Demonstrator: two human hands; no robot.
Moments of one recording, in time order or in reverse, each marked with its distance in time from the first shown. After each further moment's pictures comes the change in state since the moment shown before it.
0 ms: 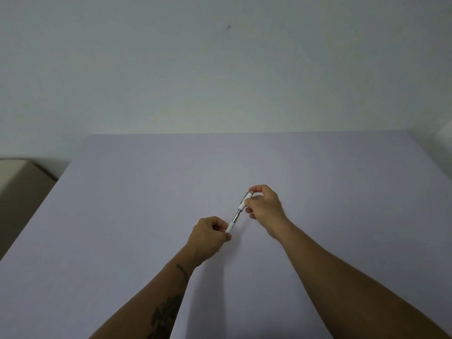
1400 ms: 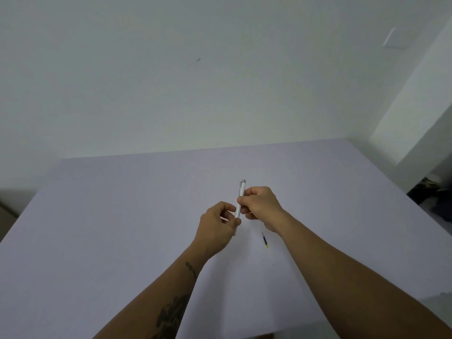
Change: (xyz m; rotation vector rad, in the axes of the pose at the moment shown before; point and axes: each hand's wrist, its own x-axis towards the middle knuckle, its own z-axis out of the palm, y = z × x) left_hand -0.043 0.042 0.025 -0.046 0.026 0.397; right_hand -0.064 -0.029 -0.034 -0.119 0.071 -0.073
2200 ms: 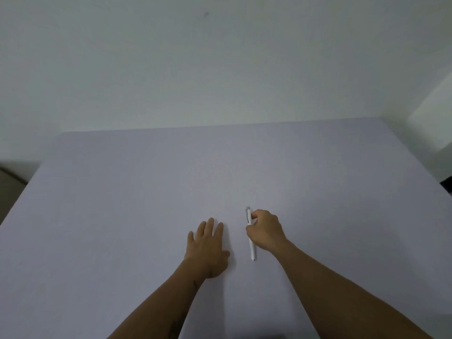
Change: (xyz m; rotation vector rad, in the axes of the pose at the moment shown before) left_hand 0.002 -0.086 0.011 0.990 -0.338 -0.121; right_hand 0.035 0.094 0.028 -0.533 -0.060 0.100
